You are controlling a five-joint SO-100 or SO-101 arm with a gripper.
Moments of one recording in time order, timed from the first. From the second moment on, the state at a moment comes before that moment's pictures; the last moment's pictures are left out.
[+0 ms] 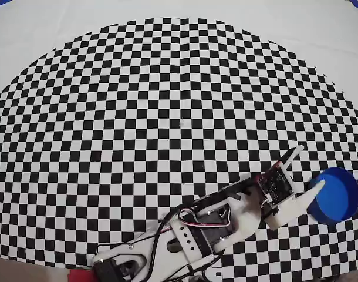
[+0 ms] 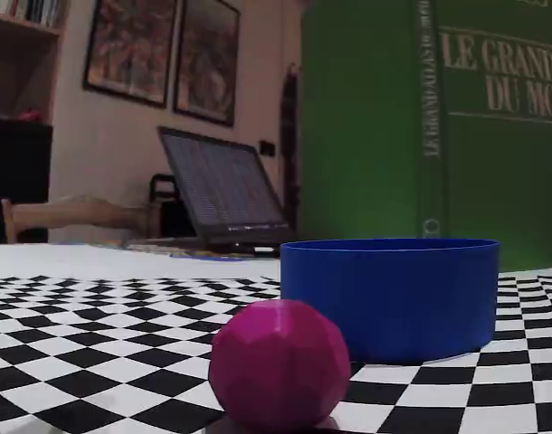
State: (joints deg) arm 67.1 179.5 177.9 5.6 -93.0
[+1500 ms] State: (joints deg) arm 68.7 162.0 177.9 5.6 -93.0
